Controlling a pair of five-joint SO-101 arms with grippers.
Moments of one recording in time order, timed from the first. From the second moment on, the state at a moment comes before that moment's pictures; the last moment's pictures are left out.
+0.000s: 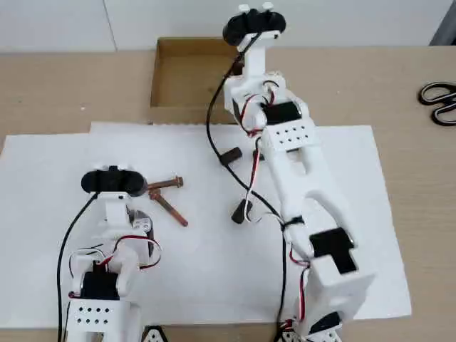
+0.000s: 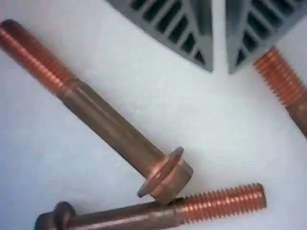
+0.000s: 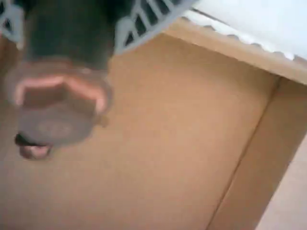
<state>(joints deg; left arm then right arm) -2.0 -79.3 87.2 52.6 7.2 -18.7 15.1 -10.8 36.3 -7.3</state>
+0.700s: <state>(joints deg) -2.0 -79.3 87.2 52.6 7.2 -17.8 57.9 -53.7 33.7 -2.3</state>
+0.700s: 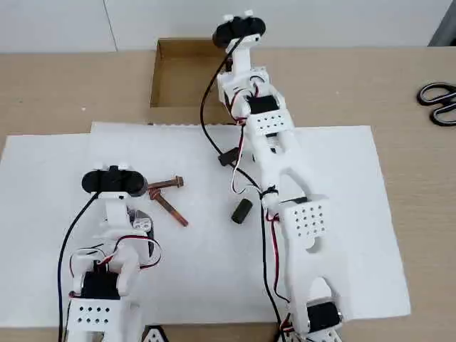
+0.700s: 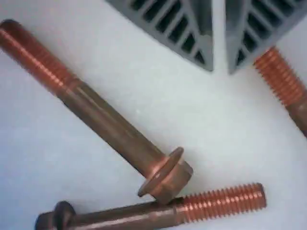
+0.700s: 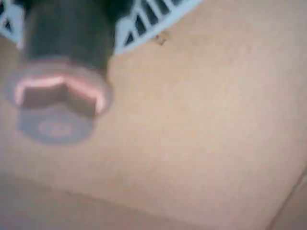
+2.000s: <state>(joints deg) -2.1 -103.3 96.5 52.6 7.1 -17.8 52.7 -94.2 91.8 -2.2</state>
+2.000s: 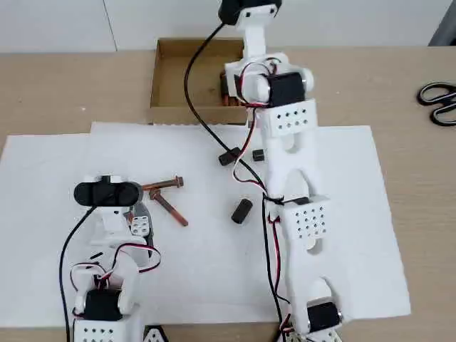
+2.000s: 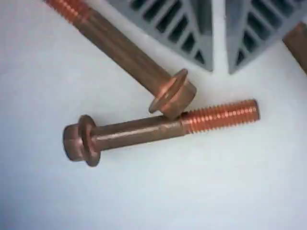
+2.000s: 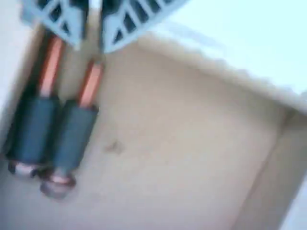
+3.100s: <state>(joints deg) -2.1 -103.3 96.5 52.6 7.1 -16.4 1.9 -44.4 96.7 -2.2</state>
